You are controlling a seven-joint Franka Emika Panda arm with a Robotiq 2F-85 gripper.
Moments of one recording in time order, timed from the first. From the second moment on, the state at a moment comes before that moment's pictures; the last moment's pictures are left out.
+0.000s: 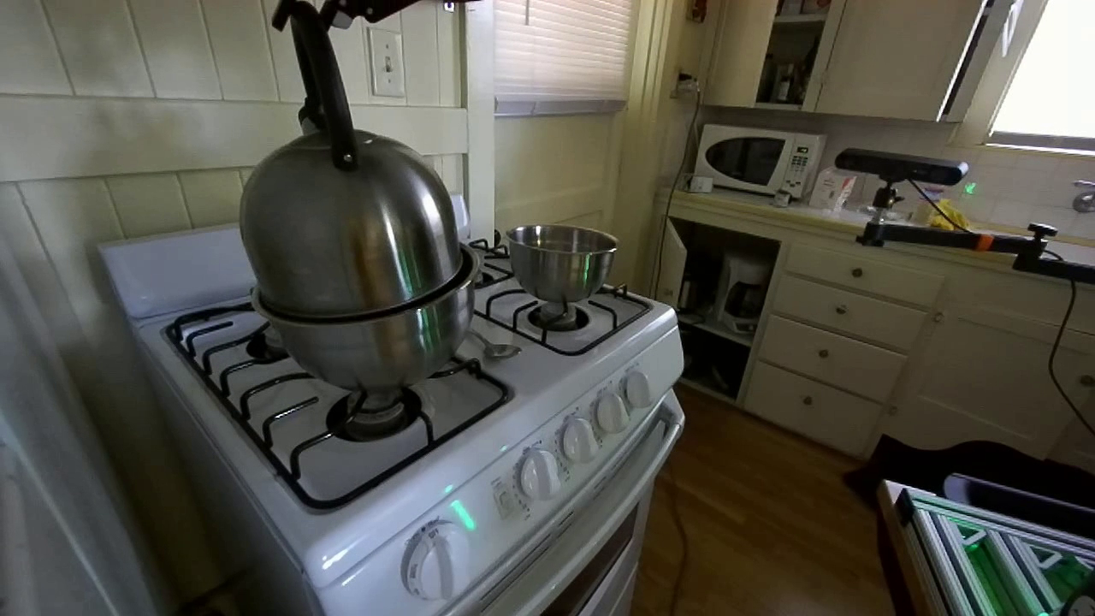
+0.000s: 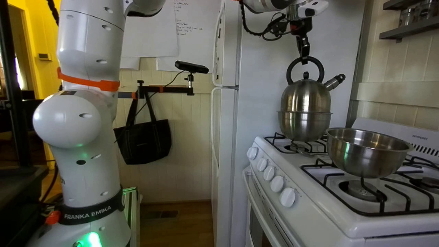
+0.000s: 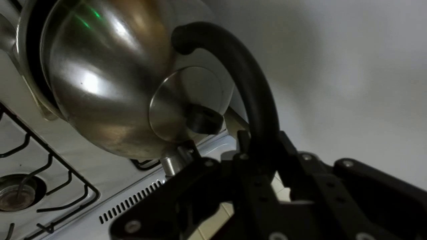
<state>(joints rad) 0.01 0.16 0.03 -1.44 0.24 2.16 0.60</state>
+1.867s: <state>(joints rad) 0.00 0.22 0.02 -1.43 0.25 2.12 0.61</state>
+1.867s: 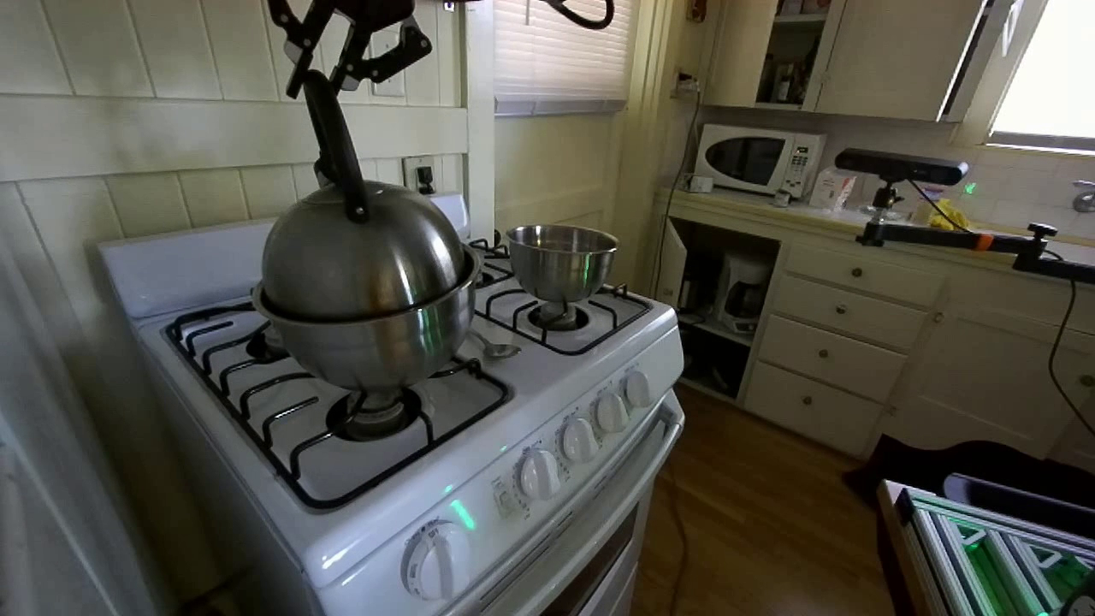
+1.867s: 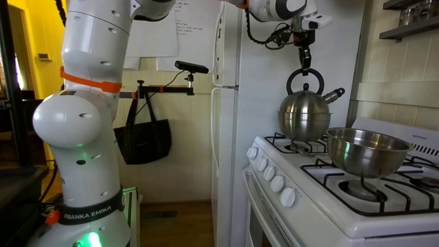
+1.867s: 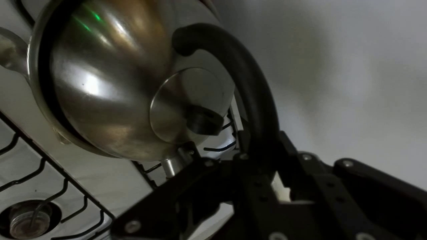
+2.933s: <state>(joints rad) 0.00 0.26 0.01 -1.35 0.26 2.08 0.63</state>
